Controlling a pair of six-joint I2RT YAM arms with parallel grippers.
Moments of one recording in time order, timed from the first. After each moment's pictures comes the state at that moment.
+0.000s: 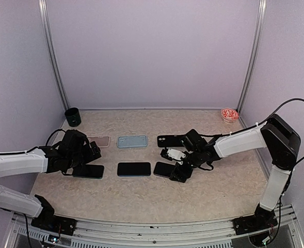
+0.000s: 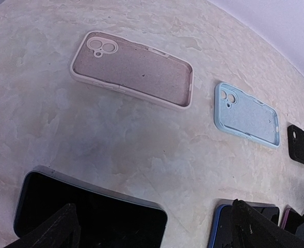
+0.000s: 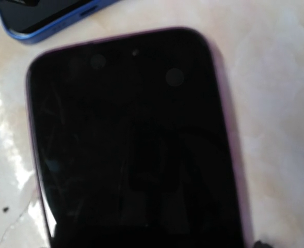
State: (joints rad) left arm -0.58 1.19 0.56 -0.15 -0.37 -0.83; right arm 0.78 1.82 0.98 -0.20 -0.20 -0.33
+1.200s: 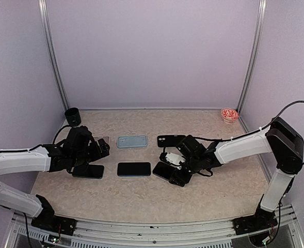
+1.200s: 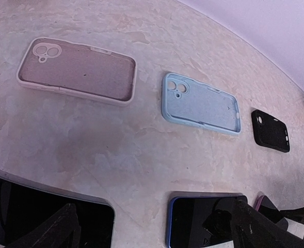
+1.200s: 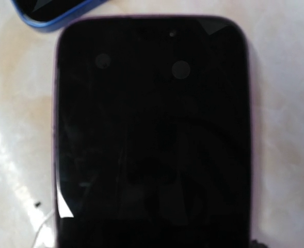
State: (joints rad) left arm -0.66 1.22 0.61 -0.10 -0.34 -0.82; right arm 0.87 1.78 0.94 -0.19 -0.05 -0.21
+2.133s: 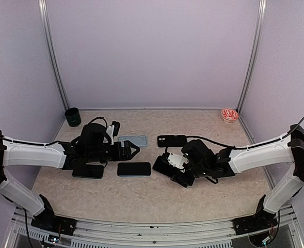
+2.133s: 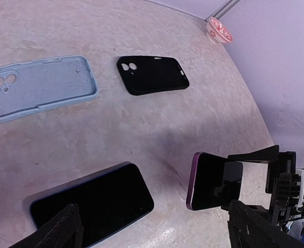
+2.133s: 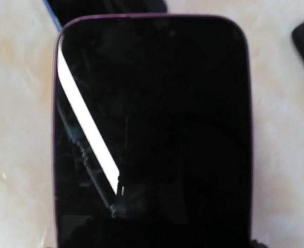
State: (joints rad) left arm -0.78 1.41 0.72 0.17 0.02 -0.64; right arm 0.98 1.57 0.80 -0.08 0.14 -0.27
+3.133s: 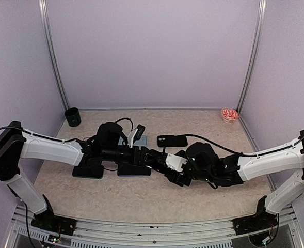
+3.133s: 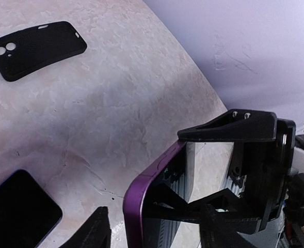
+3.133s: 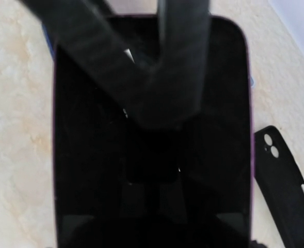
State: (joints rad) left arm -0.86 1.62 0.86 0.30 0.38 -0.57; right arm 1.11 1.44 0.72 0.14 0.25 -0.39
